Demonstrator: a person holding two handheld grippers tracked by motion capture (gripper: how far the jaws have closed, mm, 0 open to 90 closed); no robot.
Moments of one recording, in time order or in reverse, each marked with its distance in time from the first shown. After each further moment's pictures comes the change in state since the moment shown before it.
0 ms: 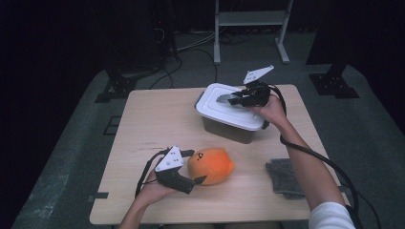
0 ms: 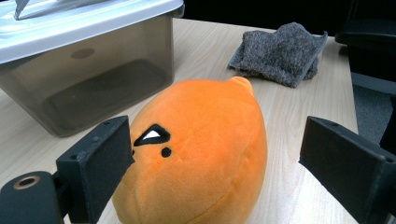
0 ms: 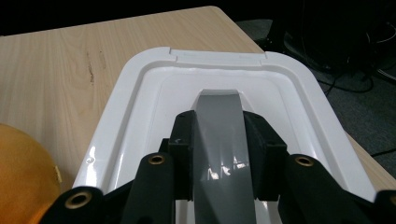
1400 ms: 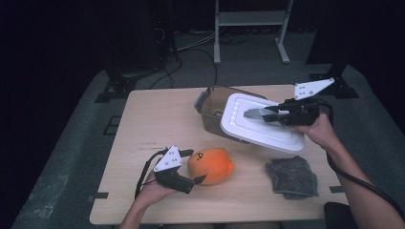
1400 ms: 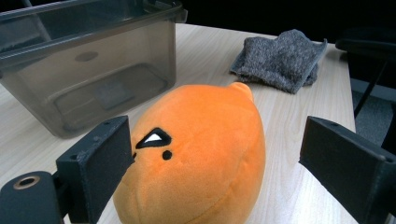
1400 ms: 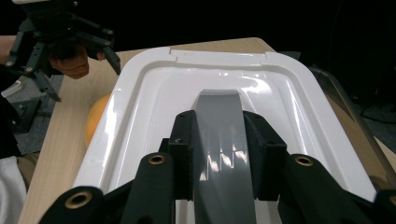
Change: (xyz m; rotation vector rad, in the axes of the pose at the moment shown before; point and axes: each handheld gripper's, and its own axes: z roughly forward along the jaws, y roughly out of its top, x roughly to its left) left arm -0.002 0.002 -0.003 -0.019 0.011 -0.011; right arm 0.061 -0.045 -0.137 -0.138 0.123 -0.035
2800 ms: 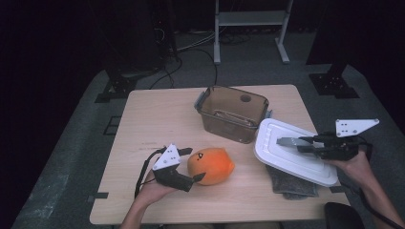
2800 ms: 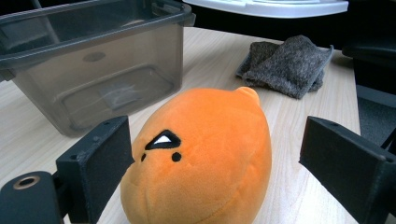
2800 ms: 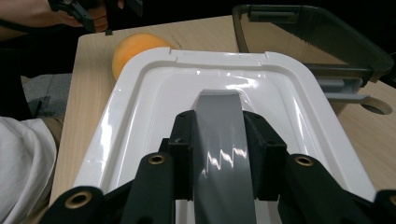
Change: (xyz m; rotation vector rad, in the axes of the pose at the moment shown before) left arm 0.004 0.001 -0.002 -0.011 0.019 -0.024; right arm 0.038 -0.108 -0.069 -0.032 -0.049 0.060
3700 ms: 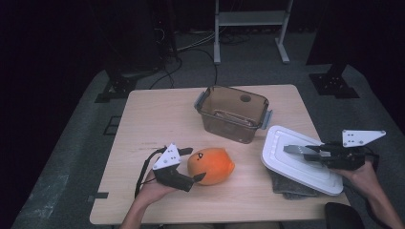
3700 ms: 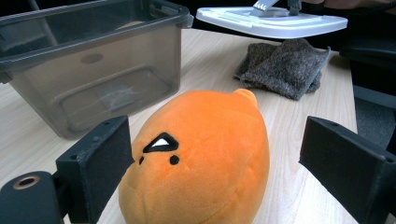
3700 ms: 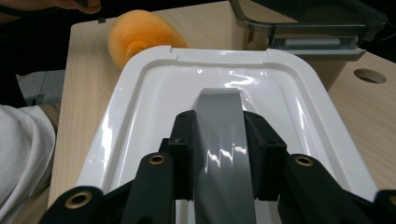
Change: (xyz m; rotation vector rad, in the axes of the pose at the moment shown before) left arm -0.001 0.002 0.001 -0.003 -0.010 0.004; right arm 0.006 -0.032 -0.012 0.019 -0.025 0.027
